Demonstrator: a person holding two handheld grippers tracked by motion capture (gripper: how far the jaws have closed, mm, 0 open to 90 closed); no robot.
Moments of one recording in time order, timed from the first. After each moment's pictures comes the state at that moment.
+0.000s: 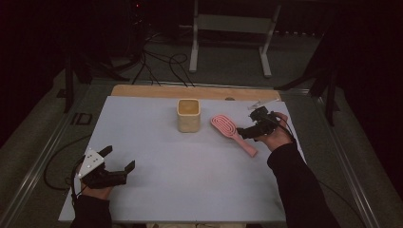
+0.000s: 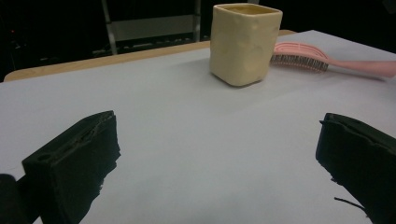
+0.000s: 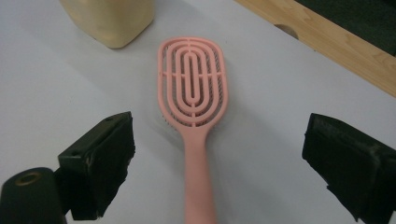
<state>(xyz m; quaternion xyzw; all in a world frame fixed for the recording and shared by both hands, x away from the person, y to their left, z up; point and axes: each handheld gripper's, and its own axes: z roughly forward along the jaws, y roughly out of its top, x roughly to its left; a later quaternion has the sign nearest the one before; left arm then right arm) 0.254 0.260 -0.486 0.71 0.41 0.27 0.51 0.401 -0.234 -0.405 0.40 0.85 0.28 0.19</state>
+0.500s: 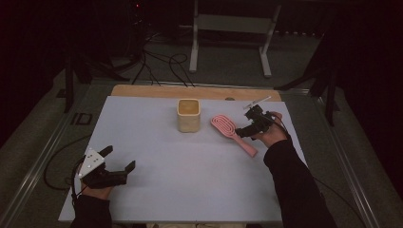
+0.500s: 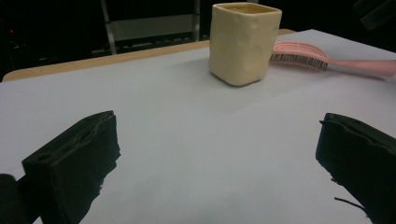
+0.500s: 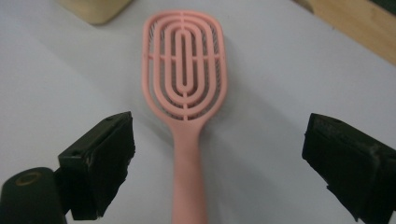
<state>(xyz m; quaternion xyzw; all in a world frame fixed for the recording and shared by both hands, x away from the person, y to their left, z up) 0.254 0.259 -0.486 0.71 0.41 0.27 0.51 0.426 -0.231 -0.428 0.40 0.87 0.24 0.16</state>
